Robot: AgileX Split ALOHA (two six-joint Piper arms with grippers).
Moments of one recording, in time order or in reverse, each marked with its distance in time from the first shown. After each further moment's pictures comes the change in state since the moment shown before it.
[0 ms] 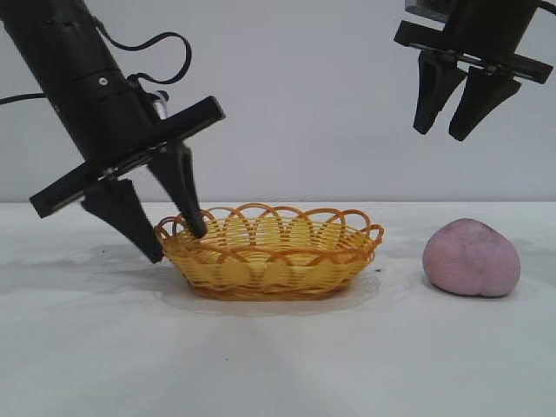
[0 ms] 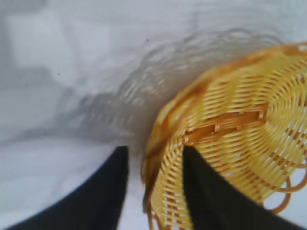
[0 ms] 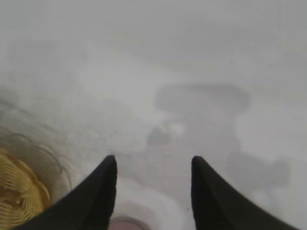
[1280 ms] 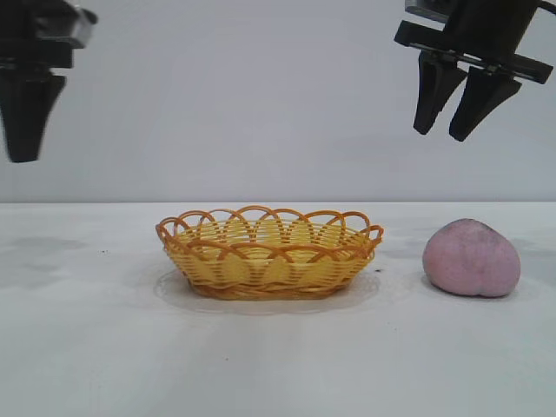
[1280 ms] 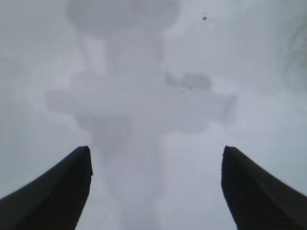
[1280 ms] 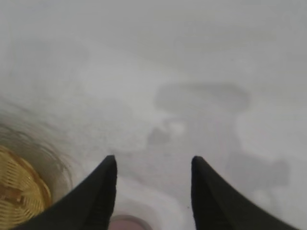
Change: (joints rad) left arm 0.292 -0.192 -0.078 0.713 0.288 -0.144; right arm 0.000 0.000 0.000 0.000 0.011 0.000
